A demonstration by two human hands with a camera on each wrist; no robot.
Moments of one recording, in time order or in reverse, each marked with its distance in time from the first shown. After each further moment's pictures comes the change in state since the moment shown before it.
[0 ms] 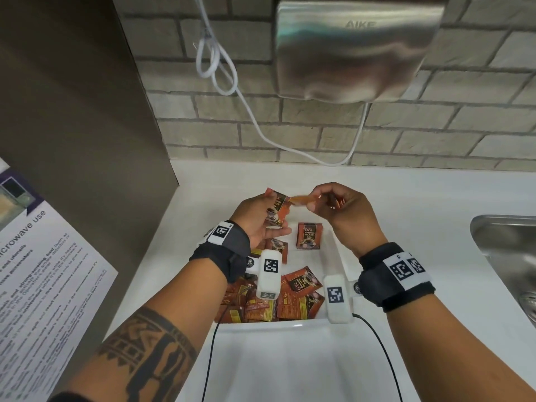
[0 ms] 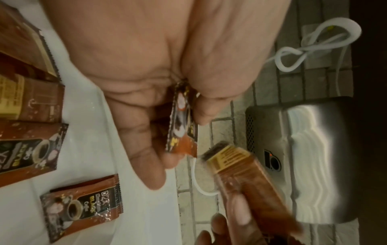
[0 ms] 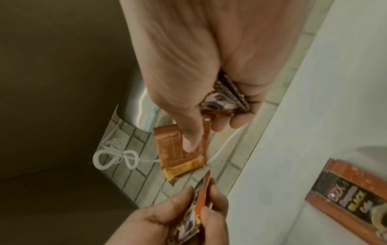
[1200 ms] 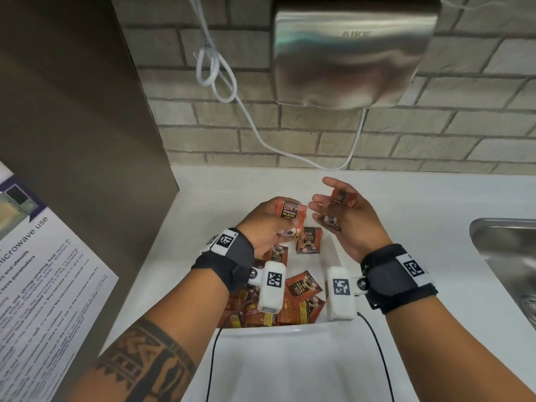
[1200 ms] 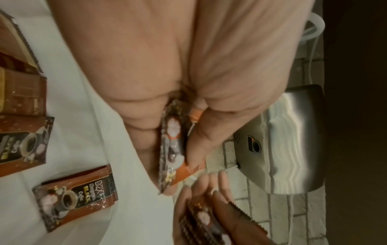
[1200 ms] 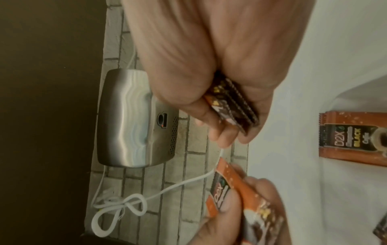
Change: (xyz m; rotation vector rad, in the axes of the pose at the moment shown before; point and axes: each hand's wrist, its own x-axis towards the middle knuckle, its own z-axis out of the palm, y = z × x) left_hand 0.000 -0.010 0.005 0.200 -0.248 0.136; right_hand 0.002 0.000 -0.004 0.546 0.022 0.248
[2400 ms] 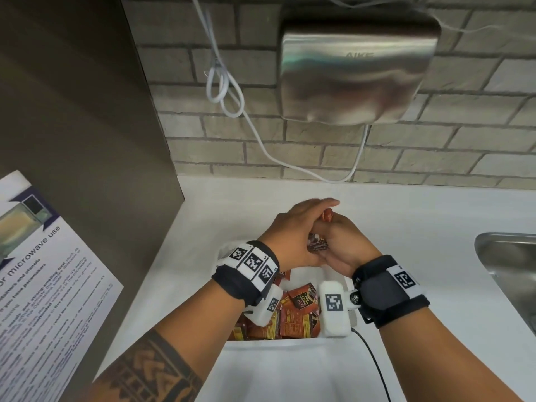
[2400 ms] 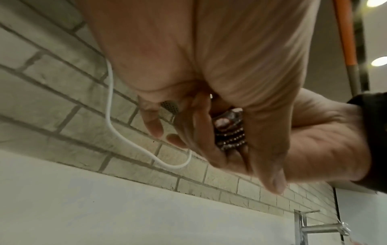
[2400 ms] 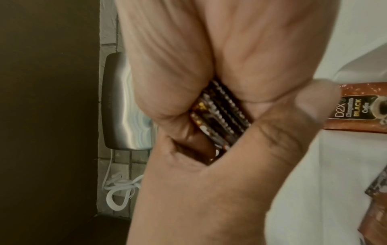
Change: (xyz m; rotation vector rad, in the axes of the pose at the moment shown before) left_hand -0.008 0.017 0.027 1.052 -0.082 0.472; right_hand -0.011 0.000 0.031 -0.084 -0.168 0.167
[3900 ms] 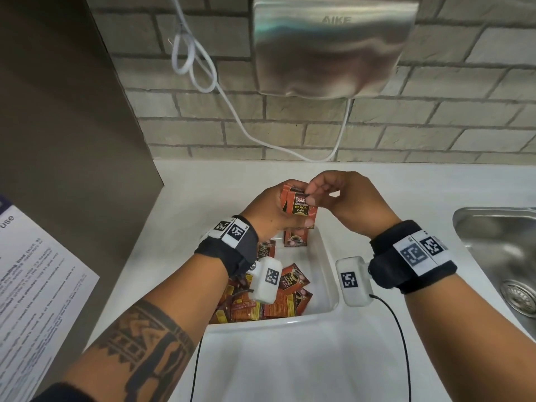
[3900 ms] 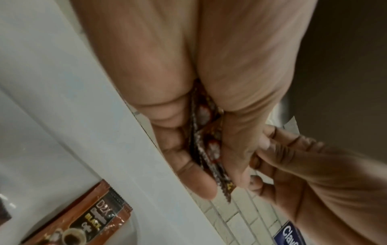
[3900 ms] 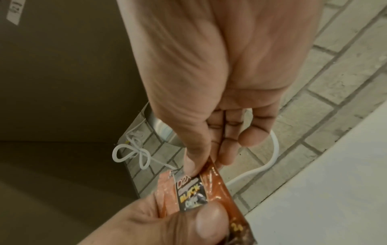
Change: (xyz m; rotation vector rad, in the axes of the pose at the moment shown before) left_hand 0.013 -0.007 0.009 -0.763 -0.006 -0.244; right_hand -0.005 -0.038 -0.052 -0.925 0.109 -0.390
